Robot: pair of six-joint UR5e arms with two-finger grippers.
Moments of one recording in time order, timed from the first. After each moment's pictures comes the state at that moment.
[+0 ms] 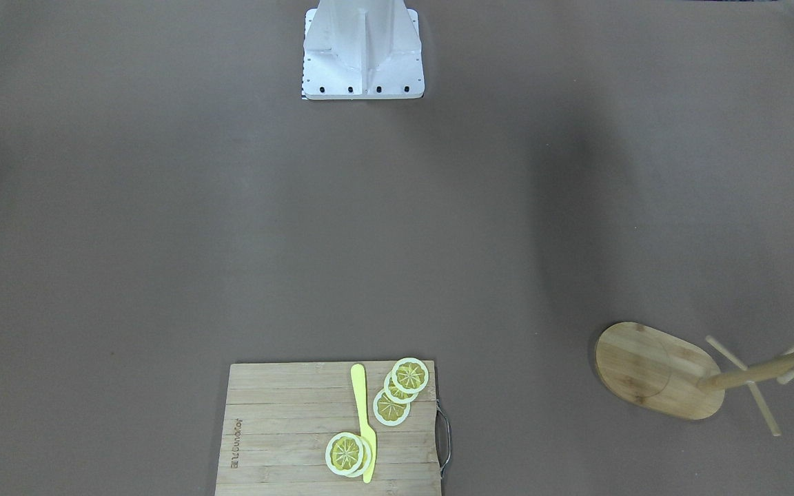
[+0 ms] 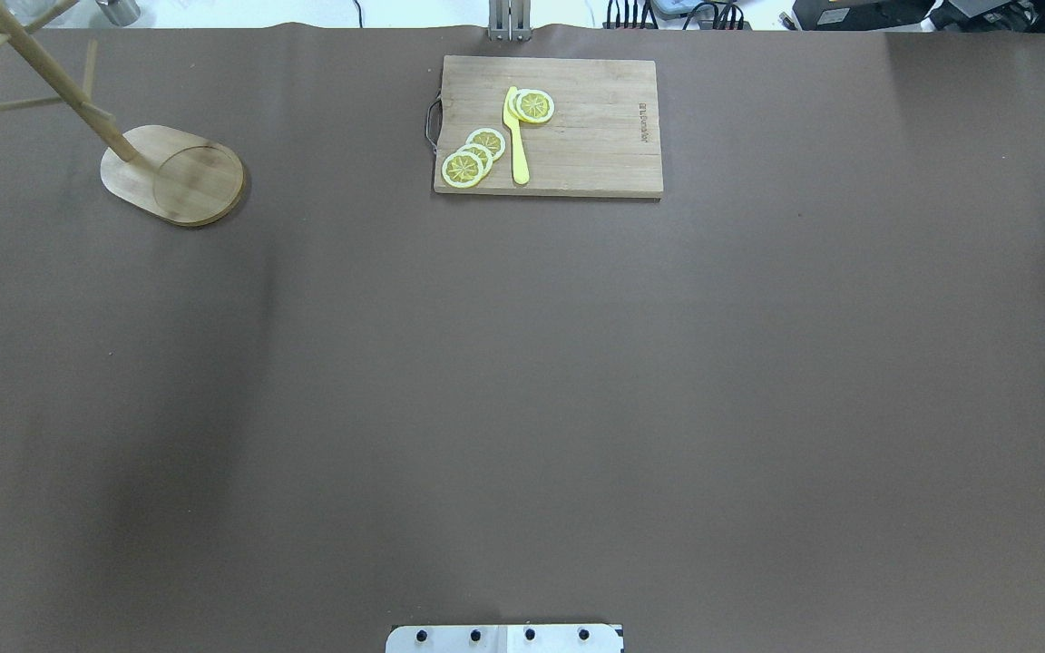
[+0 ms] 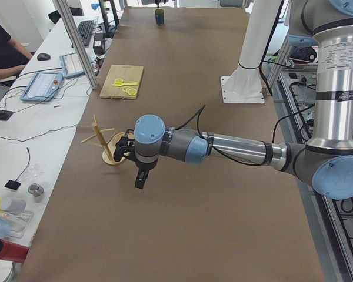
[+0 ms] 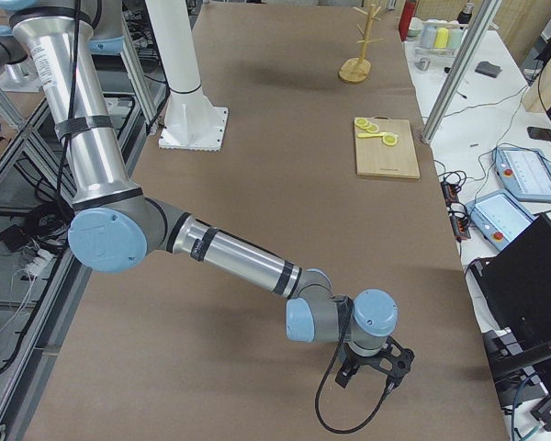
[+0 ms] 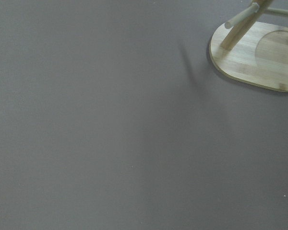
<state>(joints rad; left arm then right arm) -1.58 -1.53 -1.76 -1.71 -2.41 -0.02 1.60 -1.29 0.90 -1.10 2.26 0.65</state>
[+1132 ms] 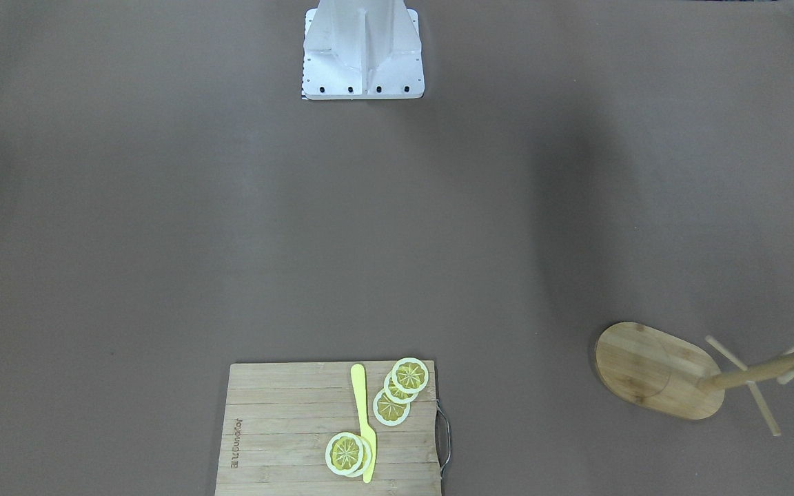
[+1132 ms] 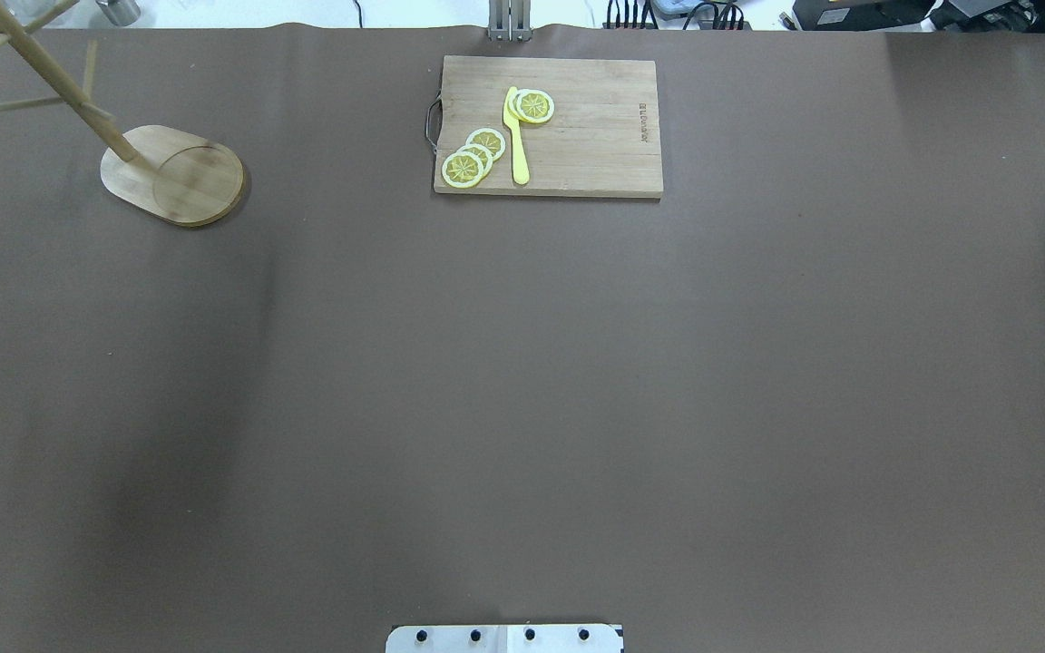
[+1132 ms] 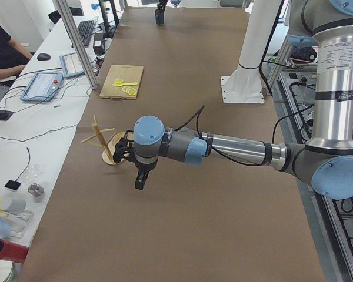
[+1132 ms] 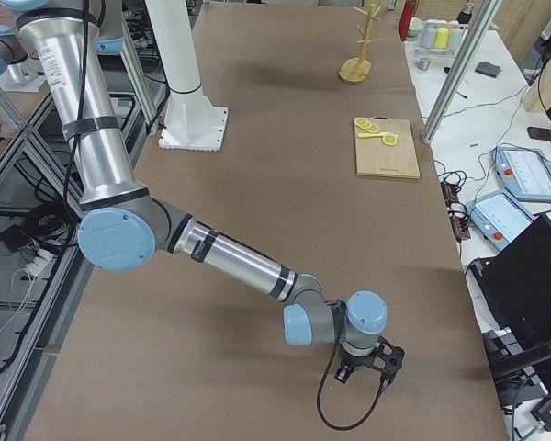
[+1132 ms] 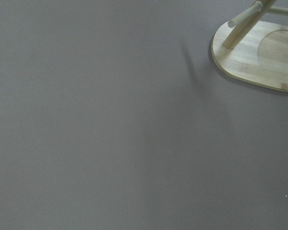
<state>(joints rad) -1.58 -1.53 -1.75 -1.71 -2.41 -0.02 1.52 -1.29 0.85 -1.02 2.19 0.65</state>
